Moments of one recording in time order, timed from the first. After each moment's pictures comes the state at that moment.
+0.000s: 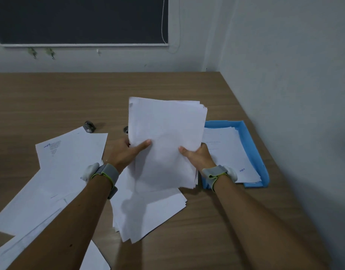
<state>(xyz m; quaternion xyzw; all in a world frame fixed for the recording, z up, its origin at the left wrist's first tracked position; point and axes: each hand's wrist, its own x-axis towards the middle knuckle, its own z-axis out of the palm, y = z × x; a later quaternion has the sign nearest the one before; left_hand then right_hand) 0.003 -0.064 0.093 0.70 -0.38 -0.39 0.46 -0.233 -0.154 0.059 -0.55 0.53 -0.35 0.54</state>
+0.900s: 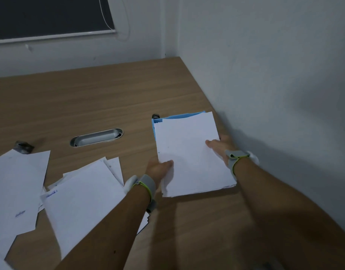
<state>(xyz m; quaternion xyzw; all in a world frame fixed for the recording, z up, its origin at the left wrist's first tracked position) -0.220 -0.172 0.029 0.69 -0.27 -0.58 0.35 -0.435 -0.267 0.033 -0.46 0.71 -0.33 0.42</state>
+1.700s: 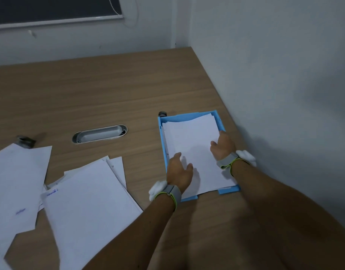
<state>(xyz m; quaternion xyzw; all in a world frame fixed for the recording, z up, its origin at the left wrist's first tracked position) -0.268 -0.194 0.016 0.74 -0.43 -0.43 0.28 -0.411 -0.316 -0.001 -0.60 0.76 -0.13 0.22</state>
